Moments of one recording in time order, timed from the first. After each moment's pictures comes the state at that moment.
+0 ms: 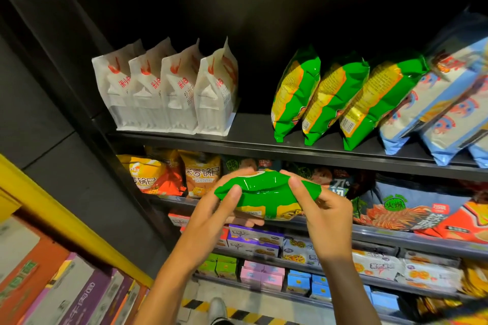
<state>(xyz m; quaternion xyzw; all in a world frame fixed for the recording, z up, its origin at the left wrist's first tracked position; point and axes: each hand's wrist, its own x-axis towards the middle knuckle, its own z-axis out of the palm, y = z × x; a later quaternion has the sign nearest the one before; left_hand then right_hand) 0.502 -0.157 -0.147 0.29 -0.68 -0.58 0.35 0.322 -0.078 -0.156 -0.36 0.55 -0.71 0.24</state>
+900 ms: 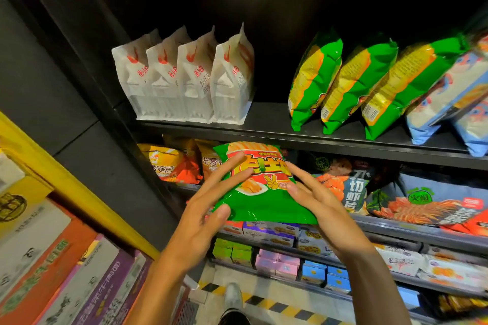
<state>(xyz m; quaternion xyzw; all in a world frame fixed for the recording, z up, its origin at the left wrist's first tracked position) 0.540 -0.156 -0.149 0.23 -0.81 -0.40 0.36 0.316 -0.083 -0.162 -0.42 0.52 -0.54 0.52</state>
